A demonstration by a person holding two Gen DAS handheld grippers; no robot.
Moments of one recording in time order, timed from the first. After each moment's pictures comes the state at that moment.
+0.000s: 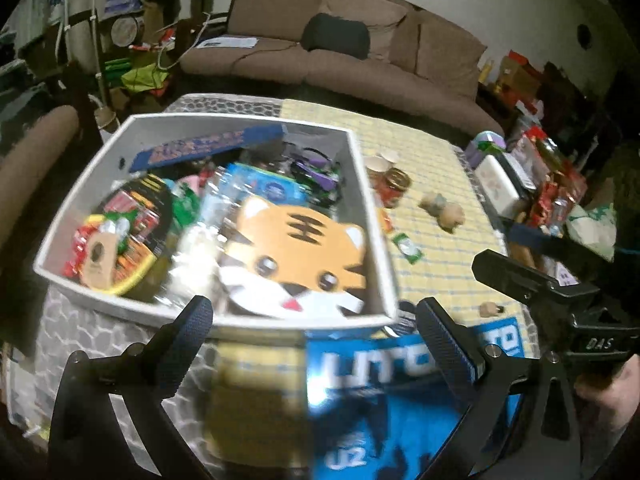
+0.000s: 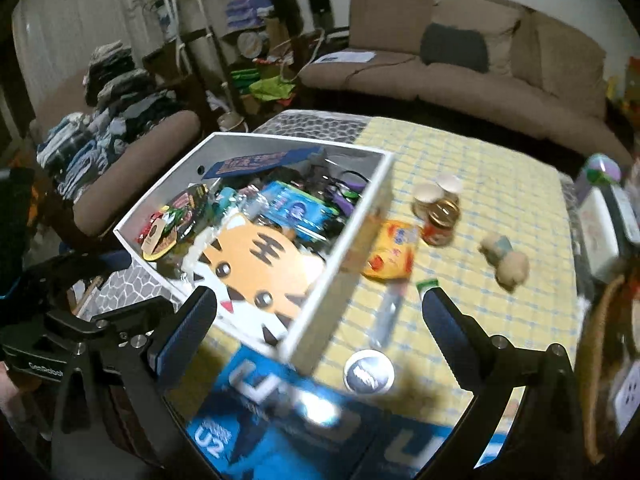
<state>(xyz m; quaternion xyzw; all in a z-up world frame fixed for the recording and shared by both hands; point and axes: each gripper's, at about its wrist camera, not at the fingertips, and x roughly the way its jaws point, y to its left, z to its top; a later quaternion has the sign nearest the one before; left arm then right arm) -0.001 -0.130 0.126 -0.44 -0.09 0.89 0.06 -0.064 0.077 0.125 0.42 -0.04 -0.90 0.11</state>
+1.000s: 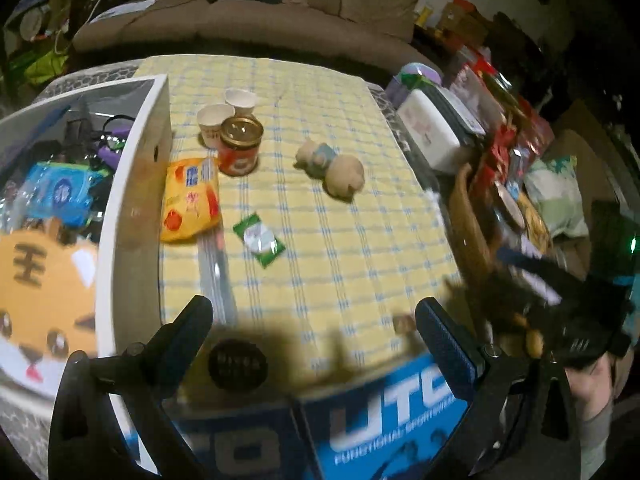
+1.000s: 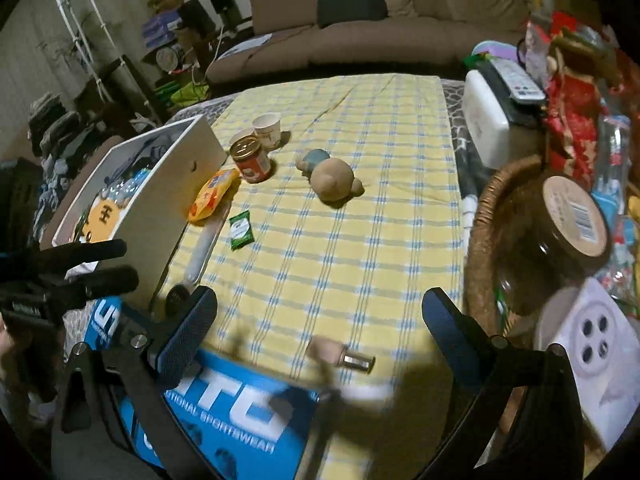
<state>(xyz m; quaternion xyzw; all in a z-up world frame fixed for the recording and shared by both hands) -0.101 0.045 0.070 -0.50 -0.09 0.84 0.18 -0.042 0.311 0.049 0.46 -0.12 -0.88 0.04</state>
